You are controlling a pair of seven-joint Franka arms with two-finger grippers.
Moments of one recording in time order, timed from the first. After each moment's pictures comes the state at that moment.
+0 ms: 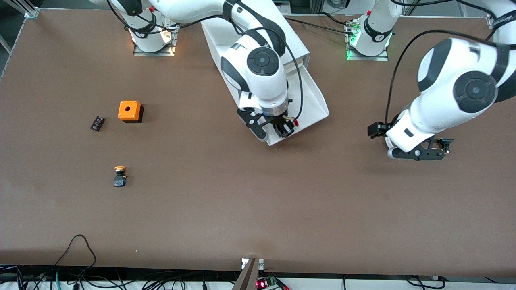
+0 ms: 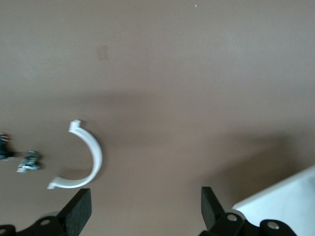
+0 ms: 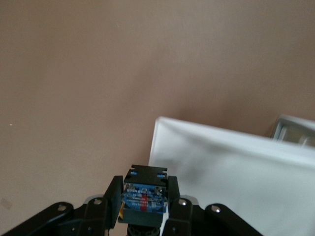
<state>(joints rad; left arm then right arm) 0.07 0.30 -0.33 -1.60 0.08 1.76 -0.31 0.77 0.83 0.04 -0.91 0.03 1.91 1.65</state>
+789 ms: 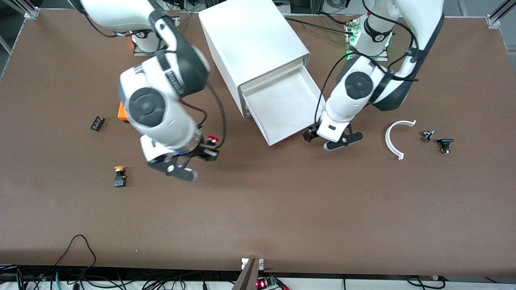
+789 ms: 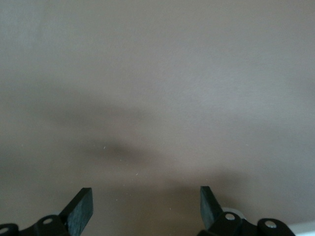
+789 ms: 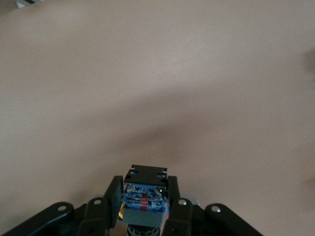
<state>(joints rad) -0.07 0.36 -0.46 -2.01 0.17 2.35 -1.02 0.41 0.75 0.04 -0.90 0.04 1.62 0.71</state>
